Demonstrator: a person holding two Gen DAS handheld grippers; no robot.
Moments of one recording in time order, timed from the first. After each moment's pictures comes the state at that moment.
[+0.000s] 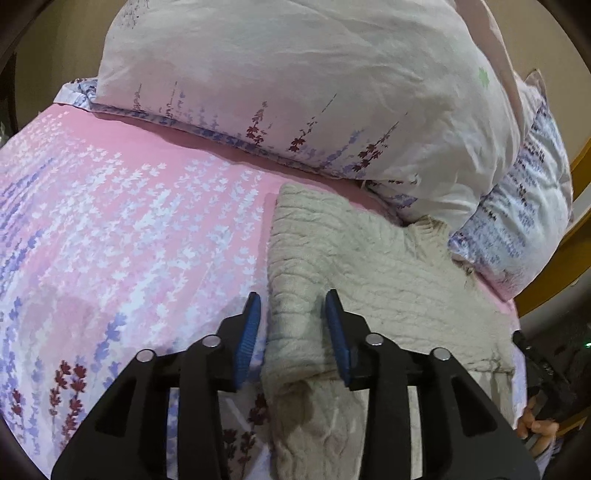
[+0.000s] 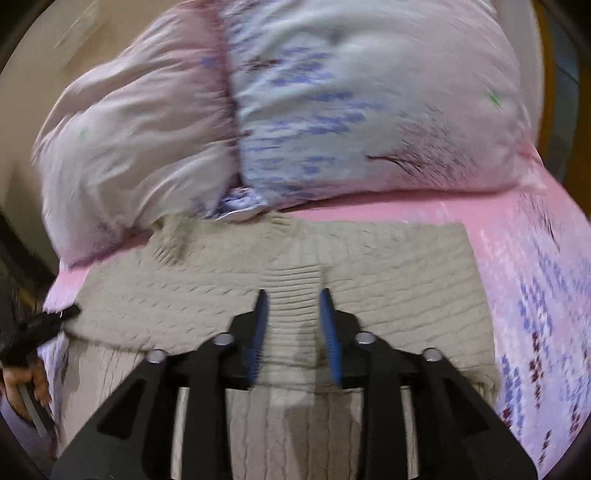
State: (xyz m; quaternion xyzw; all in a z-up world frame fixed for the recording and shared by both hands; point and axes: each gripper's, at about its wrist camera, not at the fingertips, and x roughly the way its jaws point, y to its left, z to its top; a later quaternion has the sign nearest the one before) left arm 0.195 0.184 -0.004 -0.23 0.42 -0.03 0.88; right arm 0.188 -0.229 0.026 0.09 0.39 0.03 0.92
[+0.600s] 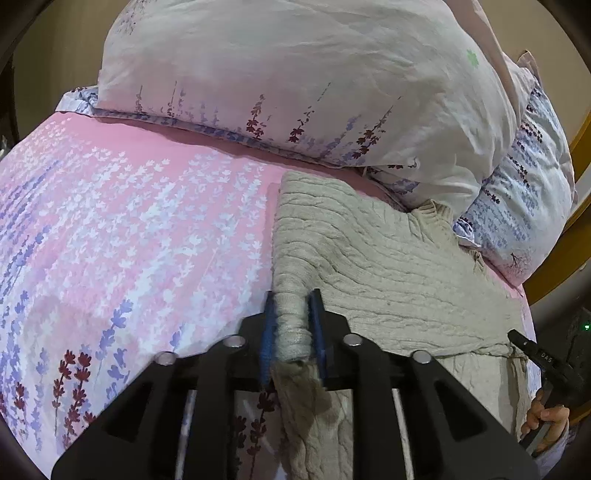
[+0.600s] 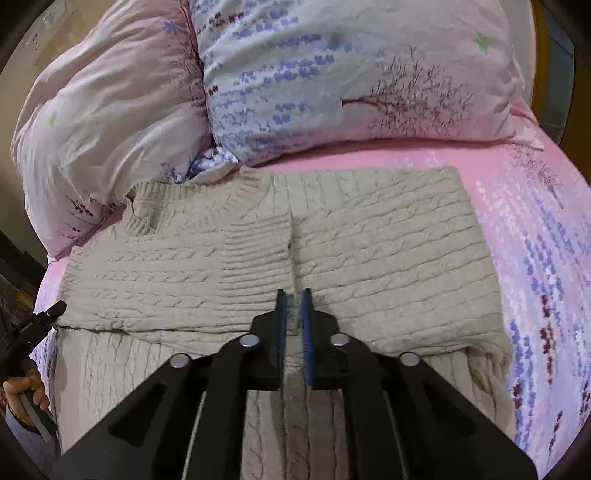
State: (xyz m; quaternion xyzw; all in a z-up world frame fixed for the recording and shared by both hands) left arm 0.180 0.180 -0.007 -0.20 0.40 -0.03 0.89; right arm 0.192 -0.247 0.003 0.12 0.43 0.01 0.89
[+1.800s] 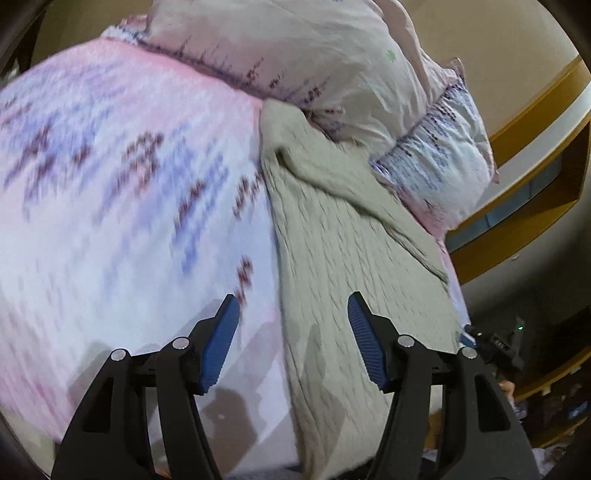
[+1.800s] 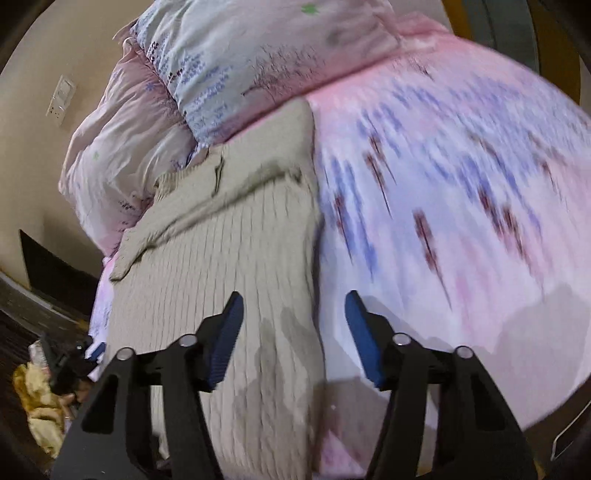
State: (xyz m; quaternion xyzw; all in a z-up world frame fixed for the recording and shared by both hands) left arm 0.007 0.197 -0.011 -0.29 0.40 -0.16 0.85; right arm 0.003 -0.369 -0.021 0.27 0.45 0.06 0.85
